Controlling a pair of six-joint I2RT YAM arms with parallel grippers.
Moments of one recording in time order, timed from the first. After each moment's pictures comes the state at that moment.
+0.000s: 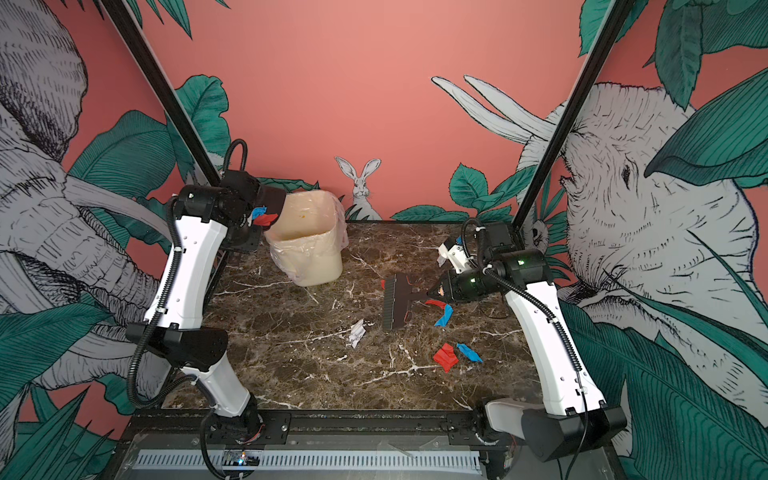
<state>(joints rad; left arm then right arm) -0.21 1.78 2.28 -1.70 -0.45 -0.07 0.23 1.27 1.54 -1.39 -0.61 0.09</state>
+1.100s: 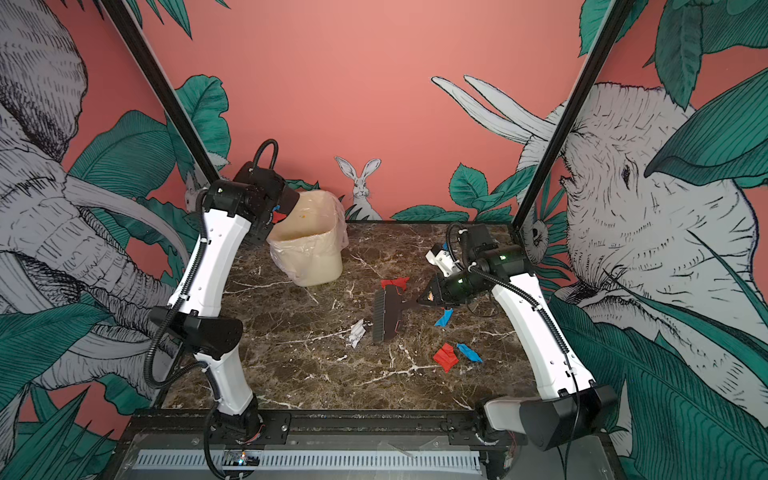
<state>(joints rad) -0.32 1.89 2.38 -1.70 -0.78 0.14 0.29 1.33 1.51 -1.38 -0.64 0.12</state>
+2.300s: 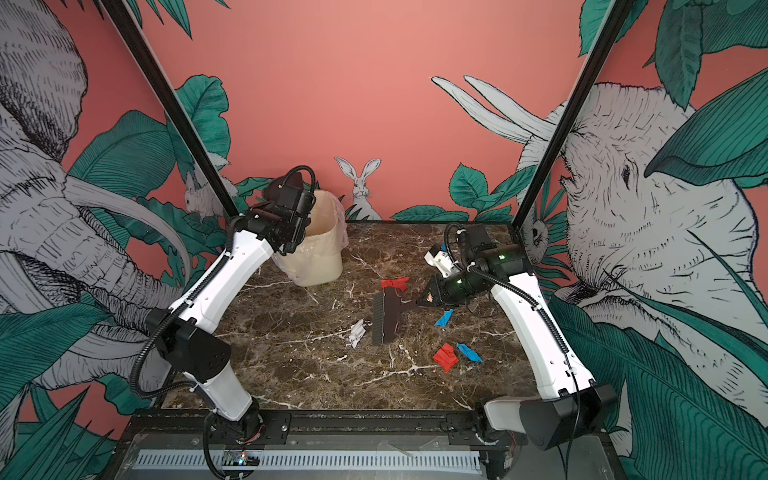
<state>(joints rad) -0.46 1.70 1.80 -0.89 -1.24 1.11 0.31 1.33 1.52 -1.40 -0.63 0.13</state>
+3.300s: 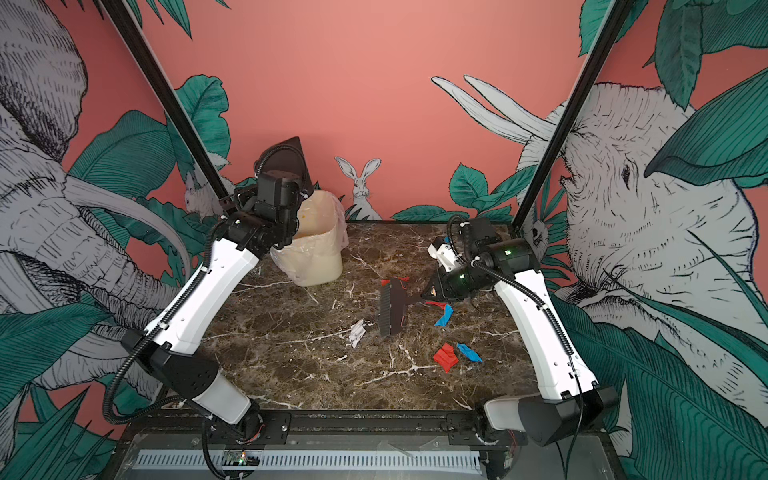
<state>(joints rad) -0.55 1.61 1.92 -0.80 -1.24 1.09 0.31 1.35 1.66 -1.48 -0.50 0.08</state>
